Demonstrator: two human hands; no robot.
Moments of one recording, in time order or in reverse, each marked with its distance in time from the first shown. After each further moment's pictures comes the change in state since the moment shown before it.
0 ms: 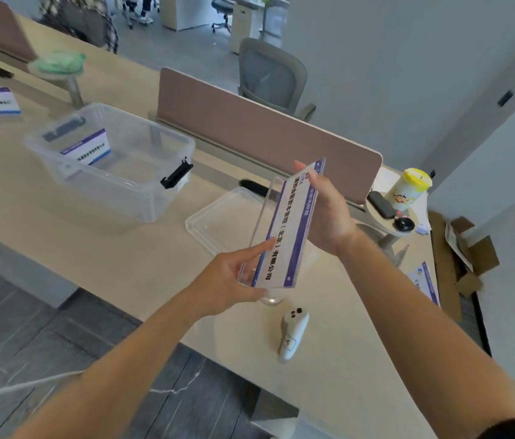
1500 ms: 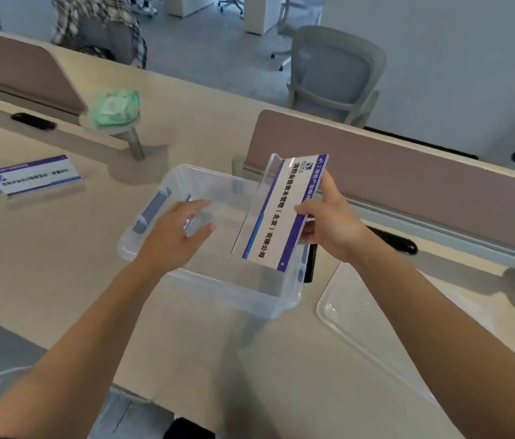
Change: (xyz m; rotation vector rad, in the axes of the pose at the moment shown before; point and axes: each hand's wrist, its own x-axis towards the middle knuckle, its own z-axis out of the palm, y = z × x) left_hand 0.138 -0.019 -0.549 0.717 0.451 0.075; right_hand 0.384 -0.008 0.231 -0.054 0.240 0.123
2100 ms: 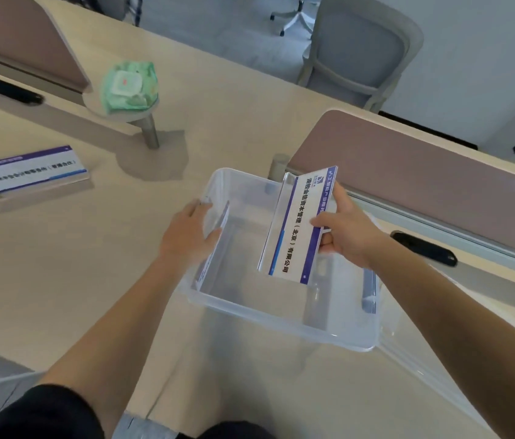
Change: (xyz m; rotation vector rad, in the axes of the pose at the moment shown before) left_hand 0.096 -0.138 -0.037 0.302 -0.198 -0.199; right_hand 0.110 0.003 0.106 -0.167 0.089 0.217
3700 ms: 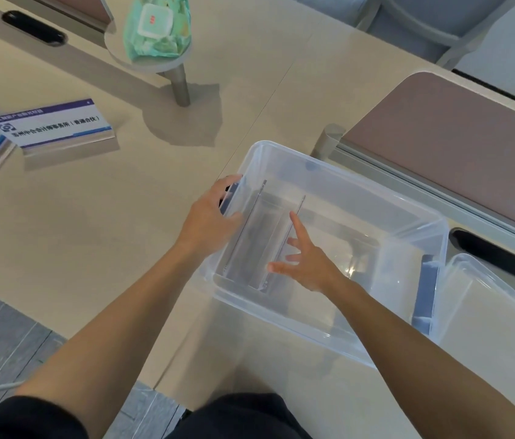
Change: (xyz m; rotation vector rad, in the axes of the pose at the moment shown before) left_hand 0.008 -0.009 -0.011 -0.548 -0.032 -0.214; right_hand 0.085 0.115 0.098 -0.450 -0.316 0.033
